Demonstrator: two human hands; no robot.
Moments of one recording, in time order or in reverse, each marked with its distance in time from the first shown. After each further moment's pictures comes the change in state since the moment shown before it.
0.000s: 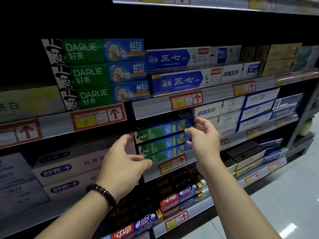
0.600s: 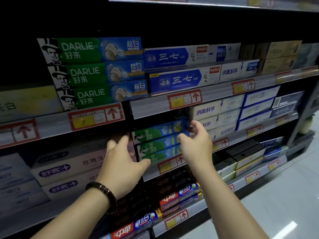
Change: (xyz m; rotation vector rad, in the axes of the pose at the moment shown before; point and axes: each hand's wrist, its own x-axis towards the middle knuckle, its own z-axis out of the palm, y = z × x) left_hand 0.001 0.004 0.003 0.293 0.064 0.092; right_hand -0.006 0.016 0.007 -0.362 -0.004 -0.125
